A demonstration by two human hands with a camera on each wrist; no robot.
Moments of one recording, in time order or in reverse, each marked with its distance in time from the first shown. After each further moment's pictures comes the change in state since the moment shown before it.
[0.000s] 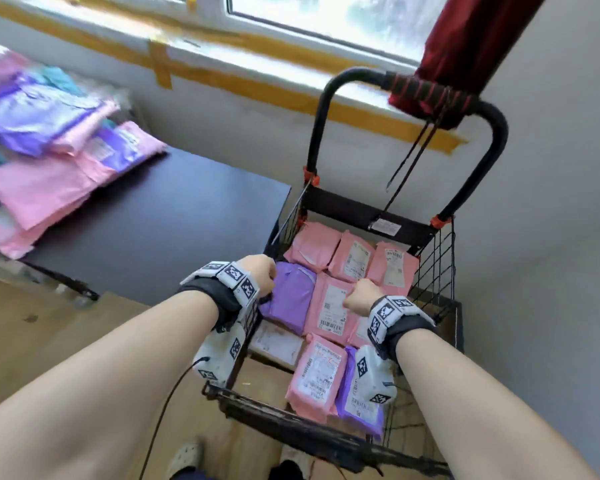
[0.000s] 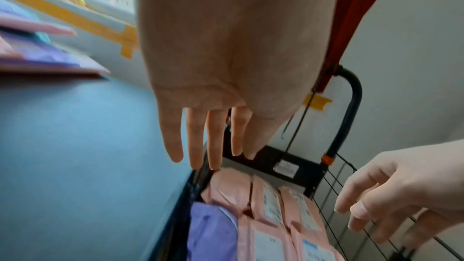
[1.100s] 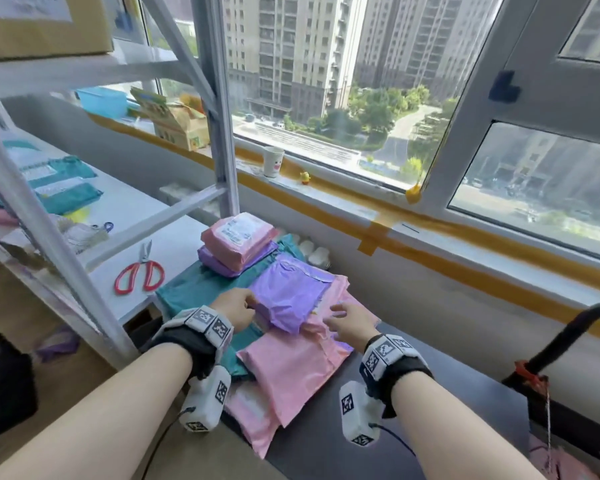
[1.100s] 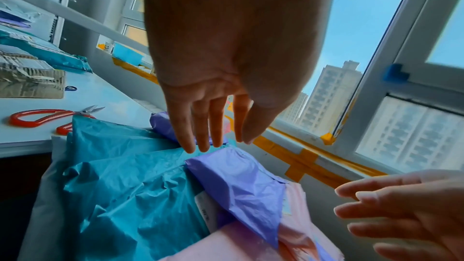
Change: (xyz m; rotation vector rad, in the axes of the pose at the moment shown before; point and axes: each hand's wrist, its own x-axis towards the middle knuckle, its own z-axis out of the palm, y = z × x) left_hand -0.010 -0.504 -0.304 -0.304 0.454 -0.238; right_hand 0.049 -0.604 0.035 0.538 0.046 -0.456
